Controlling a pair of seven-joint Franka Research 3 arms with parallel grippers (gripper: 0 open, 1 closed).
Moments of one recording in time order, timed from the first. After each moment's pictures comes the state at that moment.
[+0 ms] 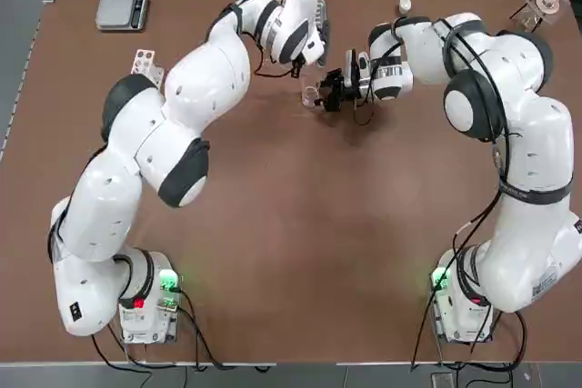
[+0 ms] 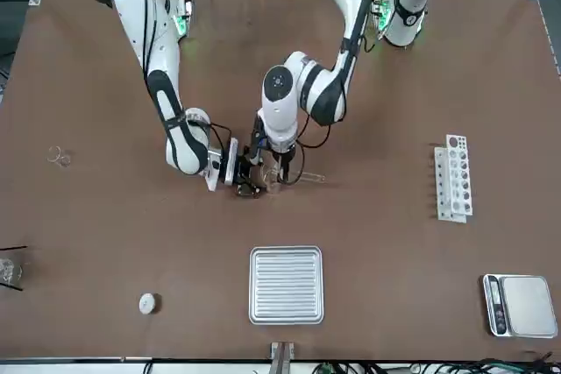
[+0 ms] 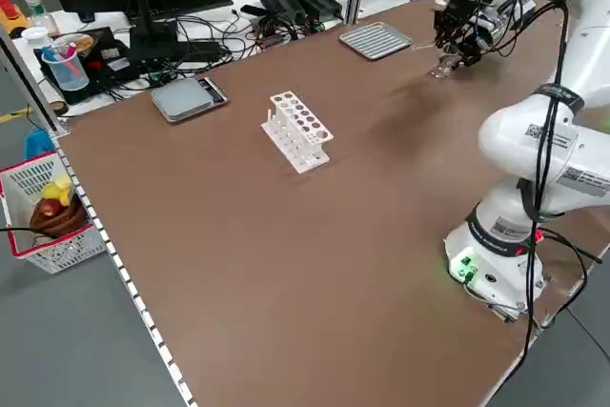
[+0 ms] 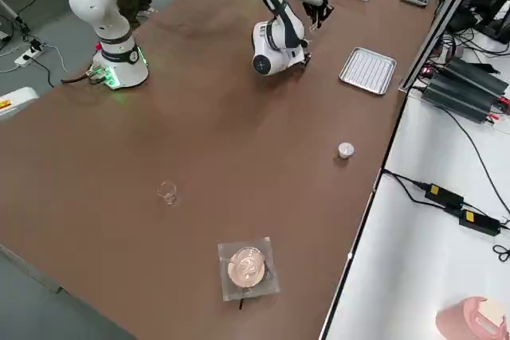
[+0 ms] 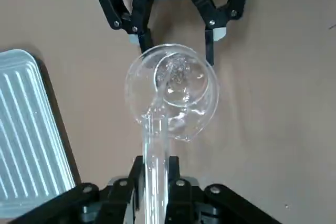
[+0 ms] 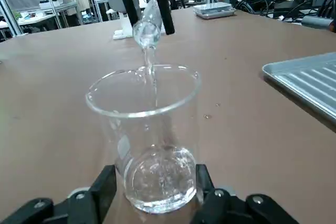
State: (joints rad) left arm -1.15 0.78 0.47 -1.38 -0.22 2.18 1.07; right arm 0.48 0.74 0.00 -1.90 1.91 2.19 -2.54
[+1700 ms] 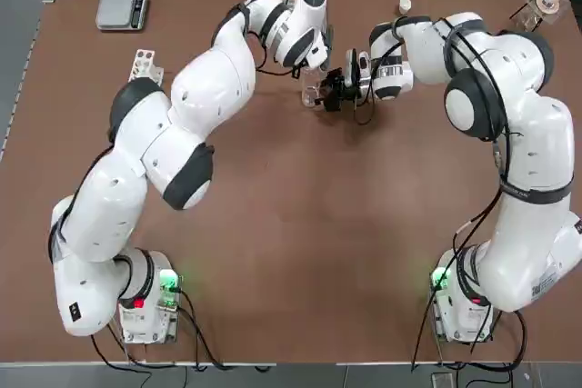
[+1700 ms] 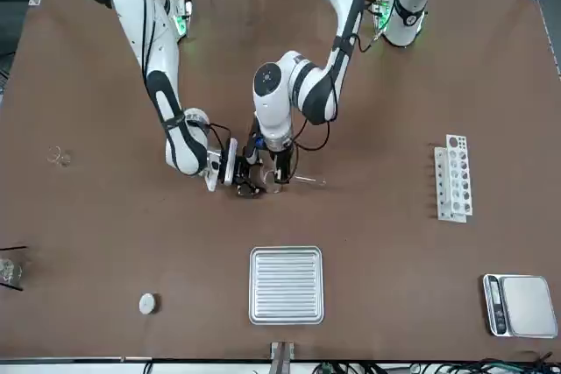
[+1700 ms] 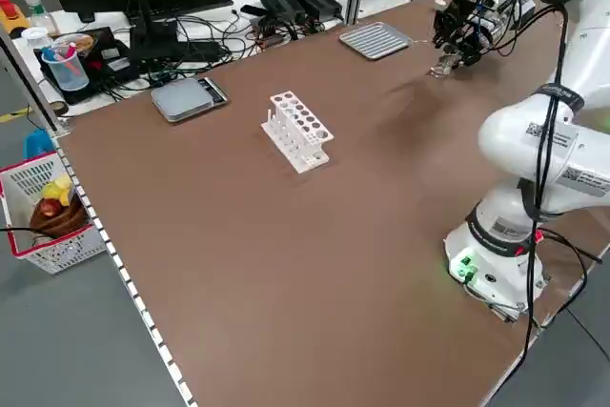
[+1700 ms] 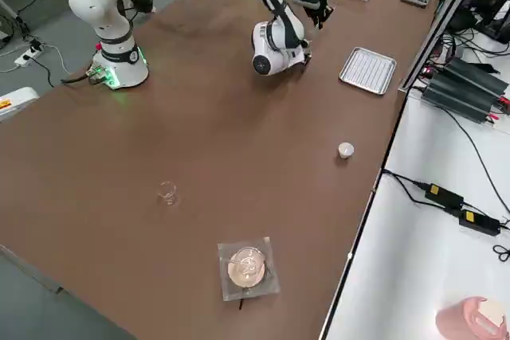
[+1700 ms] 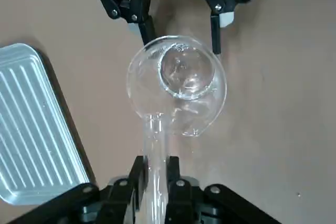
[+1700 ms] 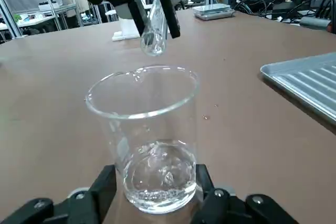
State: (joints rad) left arm -1.16 0.82 0.47 -1.34 -0.13 2.16 1.02; right arm 0.47 0.74 0.01 -1.90 1.91 2.19 -2.54
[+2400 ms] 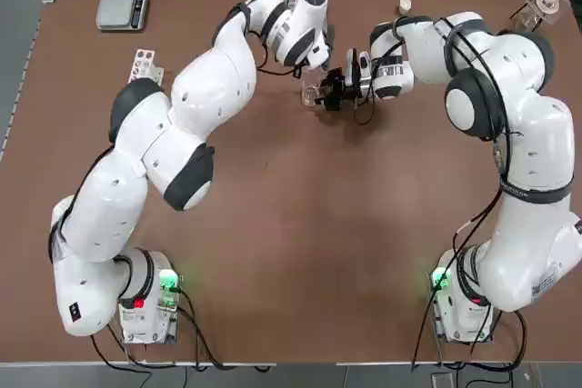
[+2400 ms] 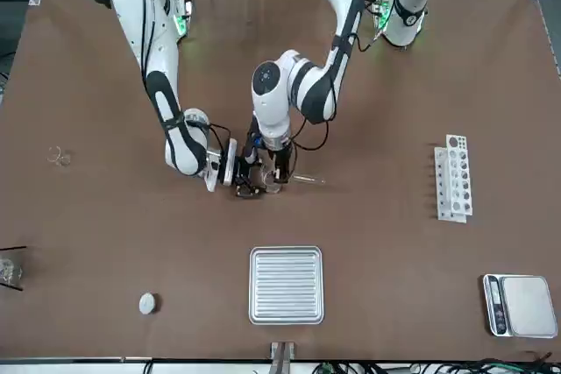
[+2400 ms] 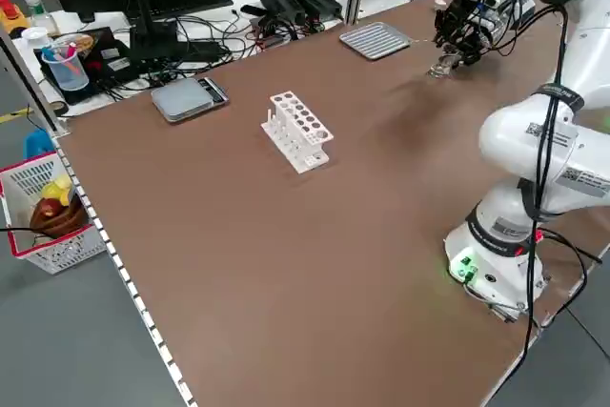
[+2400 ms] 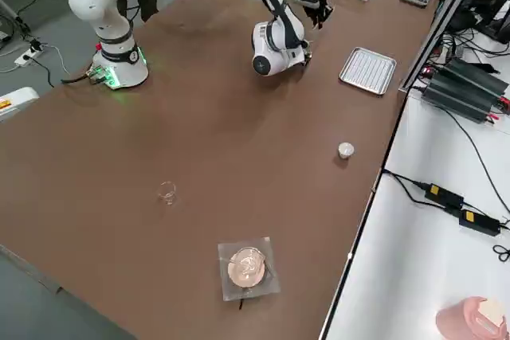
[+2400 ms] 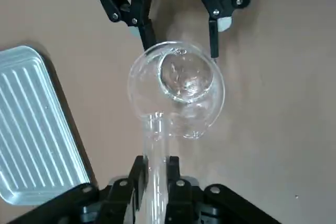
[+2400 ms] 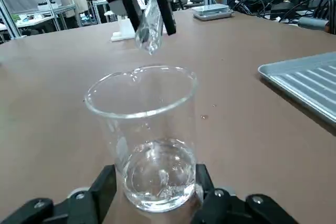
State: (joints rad) left arm -1.15 0.82 0.47 -1.32 -0.14 2.13 1.02; right arm 0.46 0.74 0.01 -1.90 1.91 2.19 -2.54
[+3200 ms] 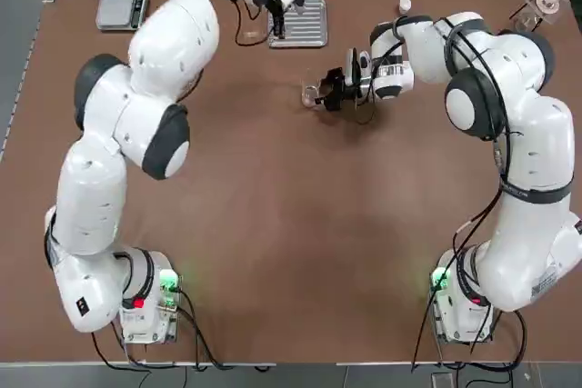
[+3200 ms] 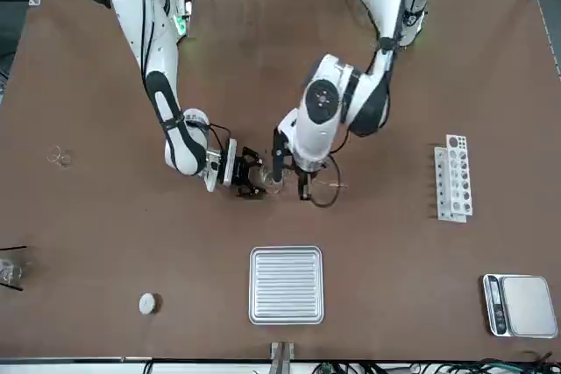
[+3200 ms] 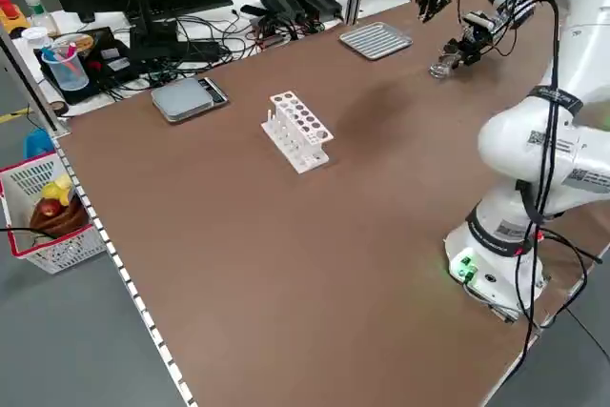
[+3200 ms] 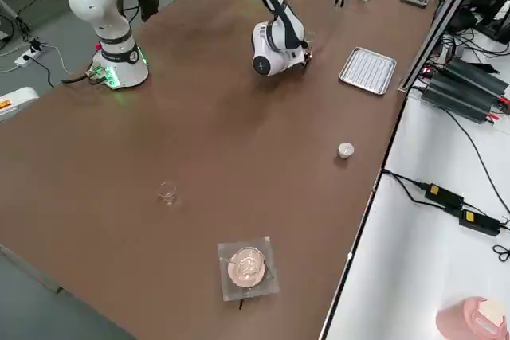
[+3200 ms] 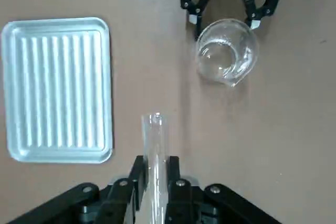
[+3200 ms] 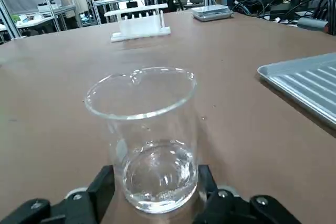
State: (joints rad) left arm -0.95 0.67 0.48 -1.29 -0.40 2.00 1.17; right arm 0.46 0.74 0.01 -1.90 1.91 2.18 -2.54
